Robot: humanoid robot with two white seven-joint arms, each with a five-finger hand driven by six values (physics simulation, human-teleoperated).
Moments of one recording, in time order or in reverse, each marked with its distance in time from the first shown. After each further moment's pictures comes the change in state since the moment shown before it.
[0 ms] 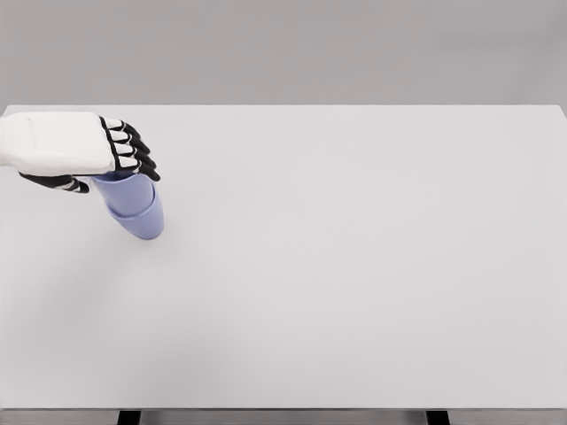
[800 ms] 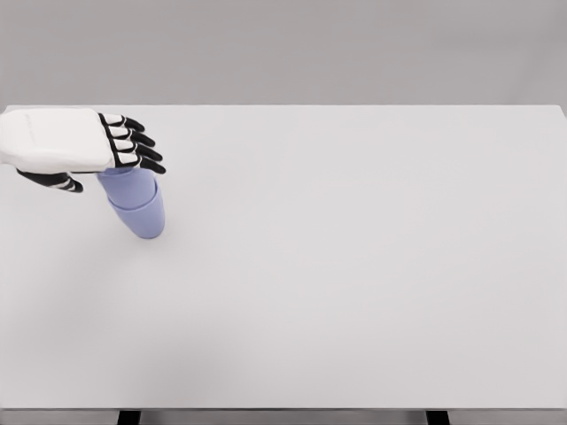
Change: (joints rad) left arm -0.003 0.004 0.010 -0.006 0.001 0.000 0.000; right arm 0.000 0.000 0.000 0.000 0.000 0.000 0.000
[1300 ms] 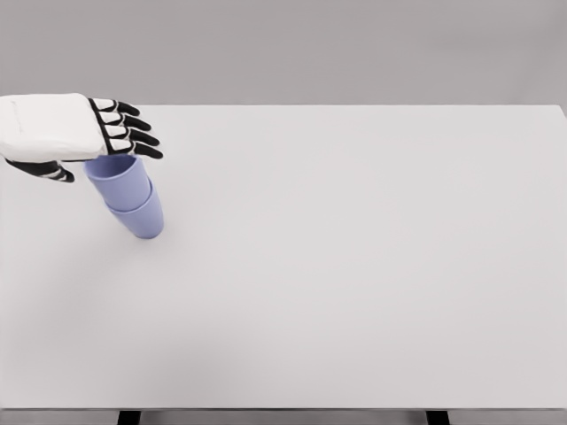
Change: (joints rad) left arm -0.008 0.023 0.037 -0.011 0.012 0.000 -0.004; right arm 0.000 0.000 0.000 0.000 0.000 0.000 0.000
